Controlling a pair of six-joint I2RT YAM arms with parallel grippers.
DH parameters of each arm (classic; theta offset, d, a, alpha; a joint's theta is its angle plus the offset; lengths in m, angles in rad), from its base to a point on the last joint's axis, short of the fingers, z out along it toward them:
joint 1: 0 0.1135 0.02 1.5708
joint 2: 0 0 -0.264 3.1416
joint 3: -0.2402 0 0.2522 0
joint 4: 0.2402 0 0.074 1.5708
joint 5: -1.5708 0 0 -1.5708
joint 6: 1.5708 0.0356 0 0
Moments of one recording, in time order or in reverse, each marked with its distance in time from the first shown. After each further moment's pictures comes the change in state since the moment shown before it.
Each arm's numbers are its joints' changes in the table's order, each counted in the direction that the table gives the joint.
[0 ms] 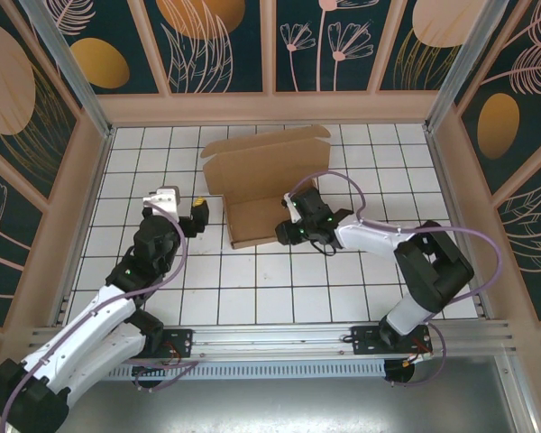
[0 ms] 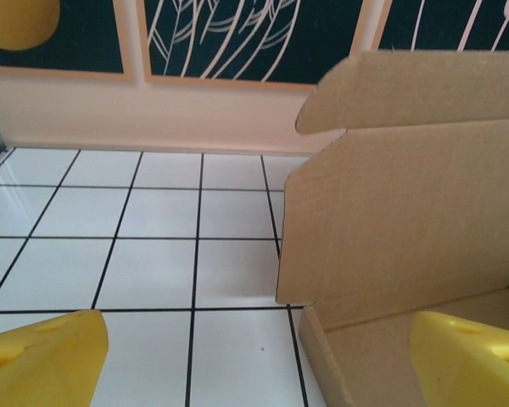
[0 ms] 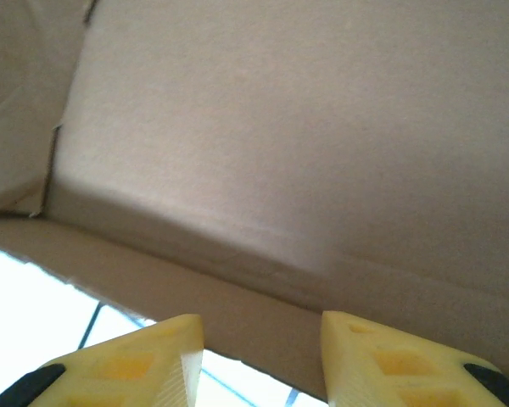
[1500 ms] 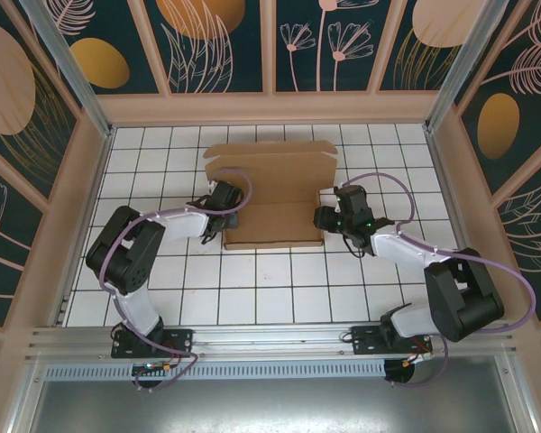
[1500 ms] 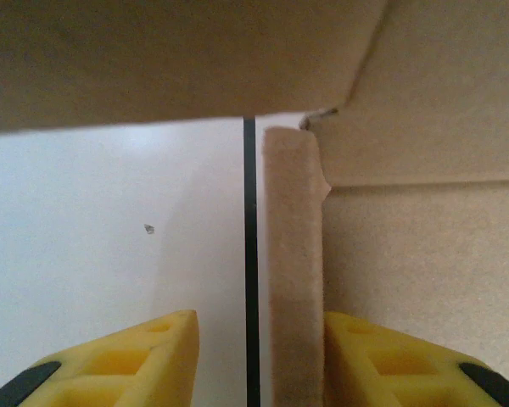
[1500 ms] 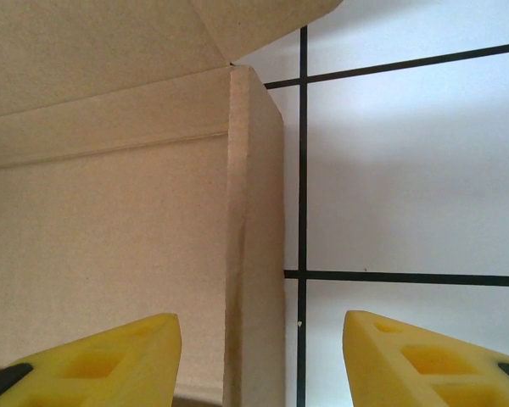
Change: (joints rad) left arm 0.000 -1.043 -0.446 0.178 -0.115 -0.223; right arm -0.272 0.207 0.194 -0.118 -0.150 0.151
